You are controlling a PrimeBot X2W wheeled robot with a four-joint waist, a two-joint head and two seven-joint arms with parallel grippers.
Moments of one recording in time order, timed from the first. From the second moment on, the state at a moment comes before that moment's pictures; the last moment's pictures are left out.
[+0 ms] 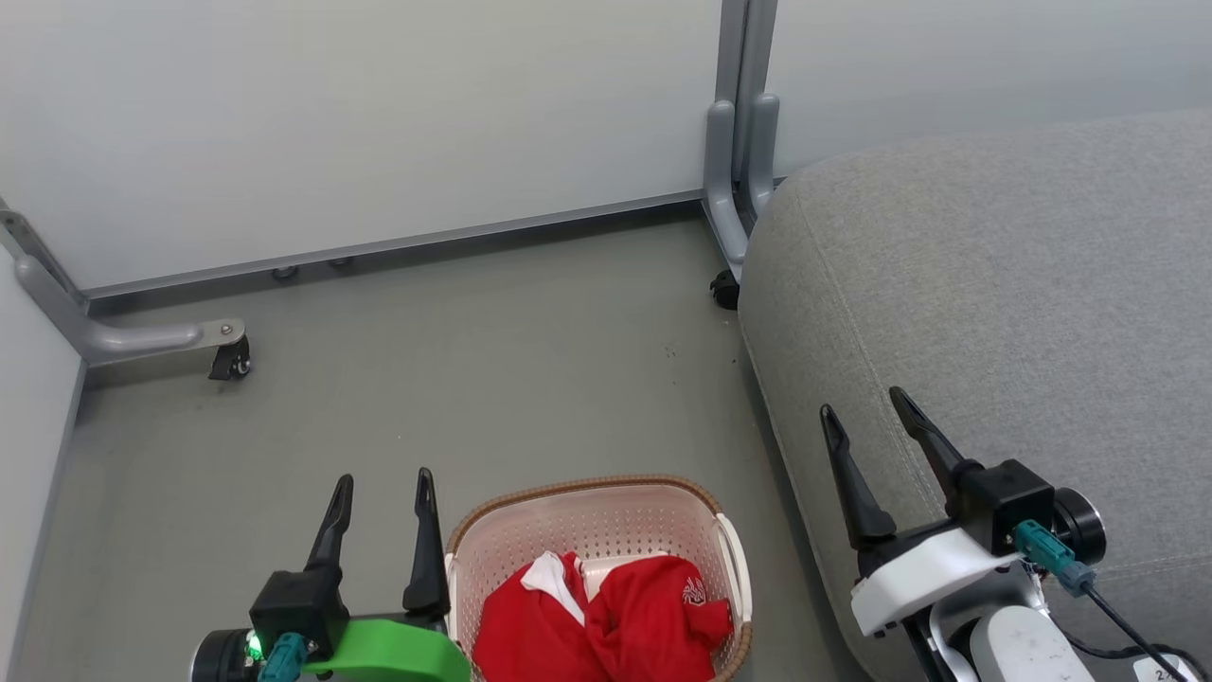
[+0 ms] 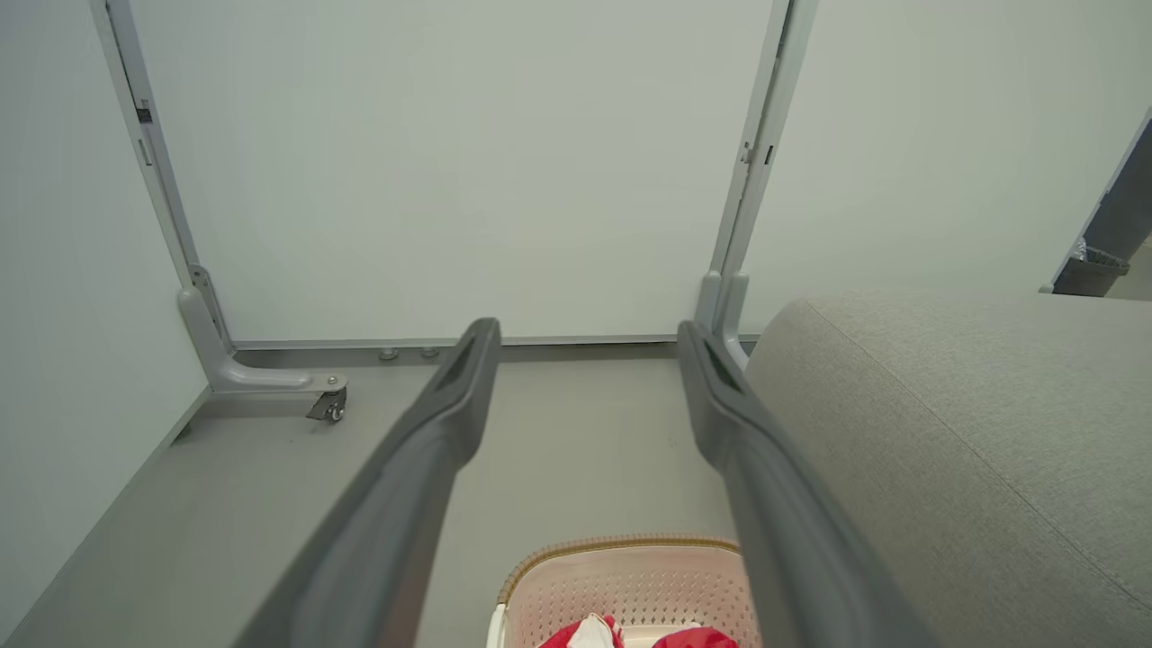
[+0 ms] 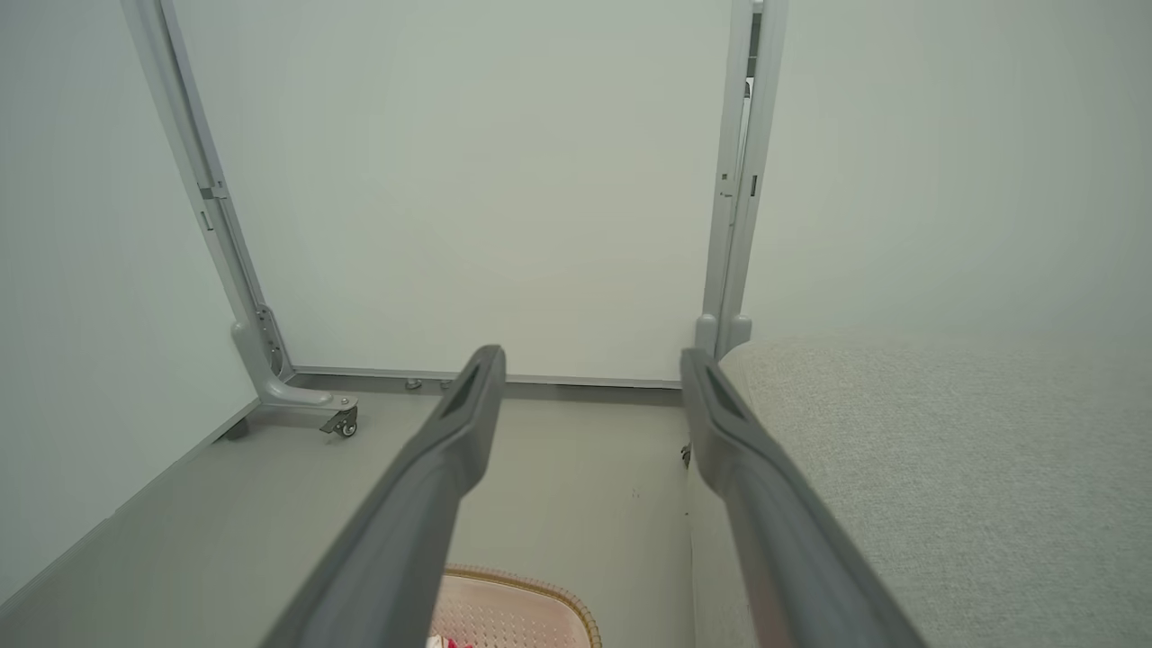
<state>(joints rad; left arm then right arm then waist) 0.05 0.09 -0.26 0.07 -0.29 0.15 -0.19 -0.07 -0.07 0.16 0.14 0.10 0.13 -0.19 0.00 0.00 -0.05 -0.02</state>
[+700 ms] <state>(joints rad) 0.08 0.05 -0.19 0.05 -0.24 0.09 -0.23 -0.05 -0.05 0.17 0.17 0.16 0.13 -0.23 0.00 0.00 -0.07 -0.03</state>
